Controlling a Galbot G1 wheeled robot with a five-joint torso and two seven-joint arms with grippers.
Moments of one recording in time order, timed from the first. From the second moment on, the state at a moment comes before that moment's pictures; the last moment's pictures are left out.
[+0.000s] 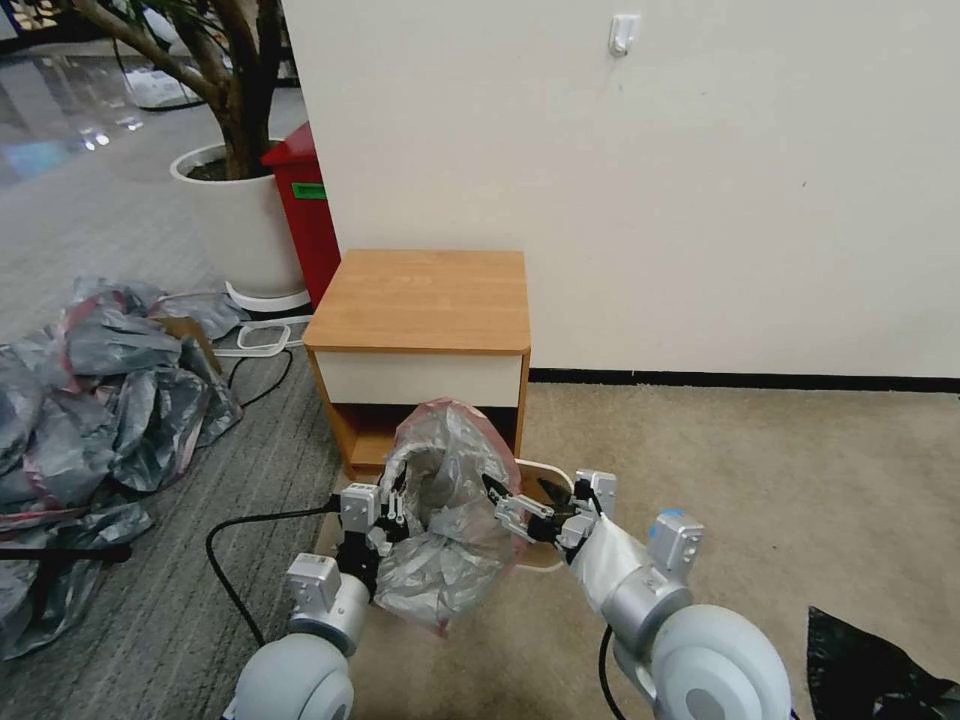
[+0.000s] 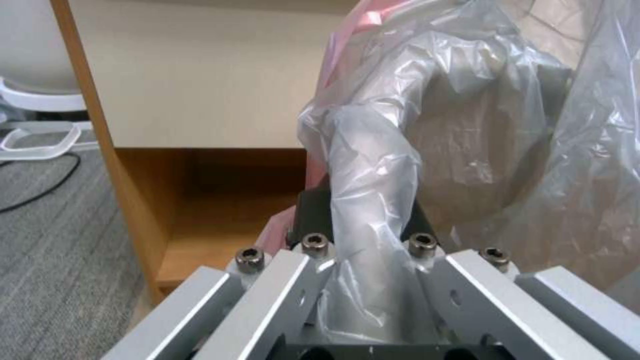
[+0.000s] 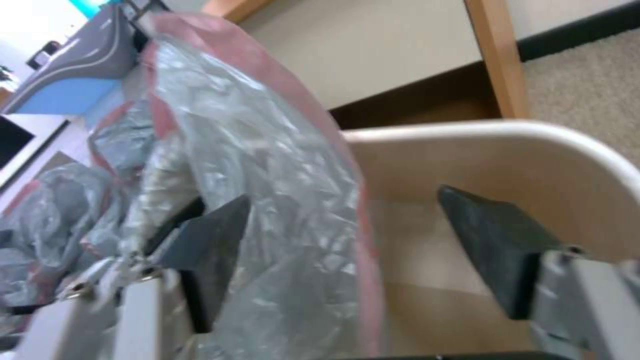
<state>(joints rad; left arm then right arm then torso) 1.55 -1.18 -0.27 -2.13 -0.34 0.12 -0.23 -1.42 1.21 0.14 2.29 0.86 -0.50 0.39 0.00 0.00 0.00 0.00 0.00</state>
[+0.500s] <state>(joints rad) 1.54 -1.19 -0.27 -2.13 -0.40 0.15 -0.25 -1.41 1.23 0.14 2.26 0.85 -0.46 0.35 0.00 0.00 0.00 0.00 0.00</state>
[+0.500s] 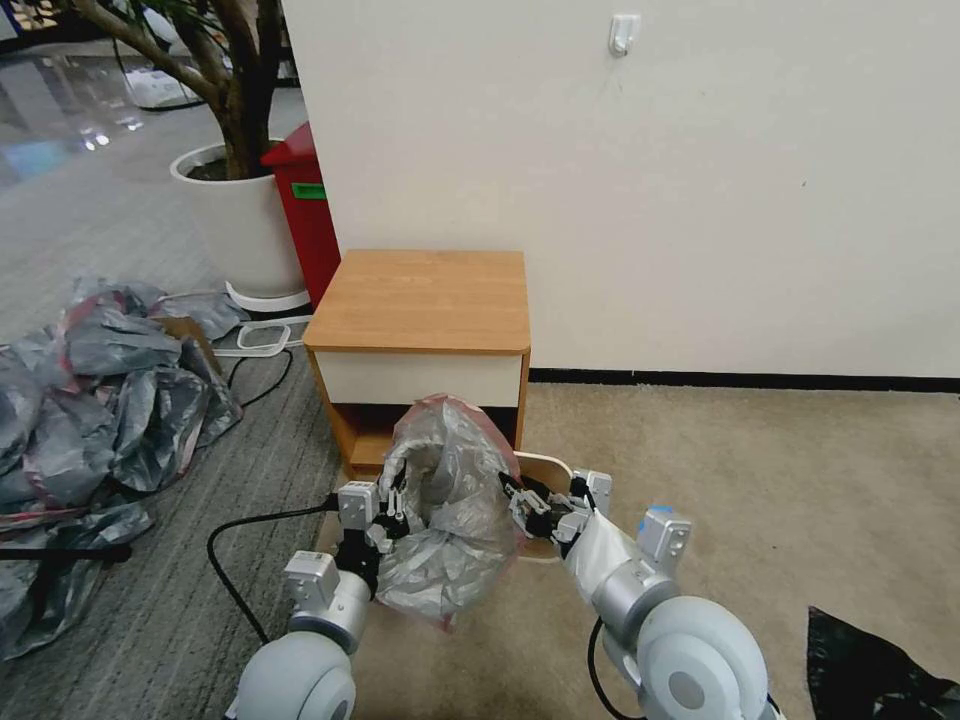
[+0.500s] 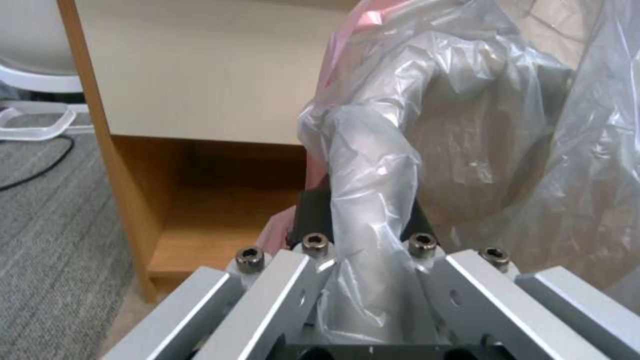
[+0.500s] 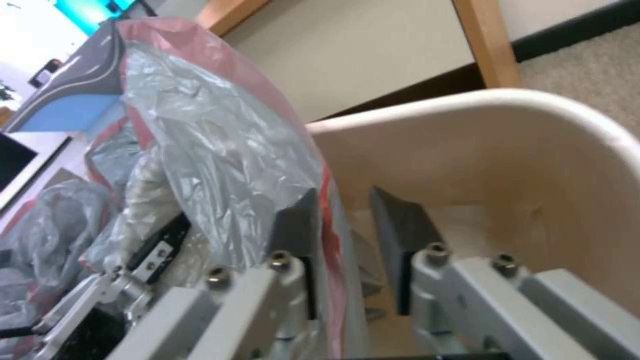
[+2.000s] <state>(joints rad) 1.55 -1.21 -0.33 -2.13 -0.49 0.13 -0.18 -1.24 1.01 0.27 2.18 1.00 -0.61 0.46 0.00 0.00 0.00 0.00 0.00</state>
